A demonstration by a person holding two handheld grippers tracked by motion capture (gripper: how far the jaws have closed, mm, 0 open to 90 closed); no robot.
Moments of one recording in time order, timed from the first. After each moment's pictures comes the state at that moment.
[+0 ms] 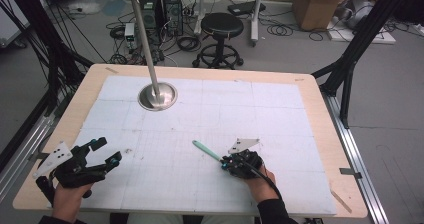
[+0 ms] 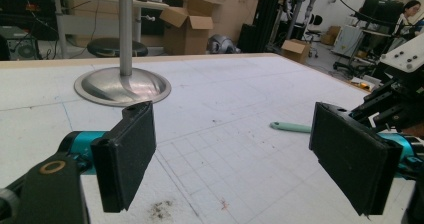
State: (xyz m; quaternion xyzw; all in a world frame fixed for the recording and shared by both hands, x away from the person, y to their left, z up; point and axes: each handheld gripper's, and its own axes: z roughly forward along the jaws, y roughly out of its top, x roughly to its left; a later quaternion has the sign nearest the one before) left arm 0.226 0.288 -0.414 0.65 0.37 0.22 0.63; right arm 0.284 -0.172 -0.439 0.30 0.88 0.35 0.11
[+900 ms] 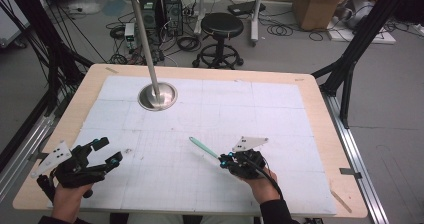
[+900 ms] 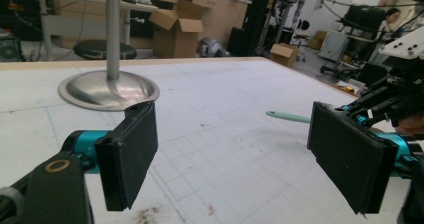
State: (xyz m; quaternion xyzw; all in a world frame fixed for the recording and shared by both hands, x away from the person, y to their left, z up) left arm 0.226 0.287 -0.411 0.64 0.36 0.20 0.65; right arm 0.274 -0.176 -0.418 0.30 0.85 0.42 0.09
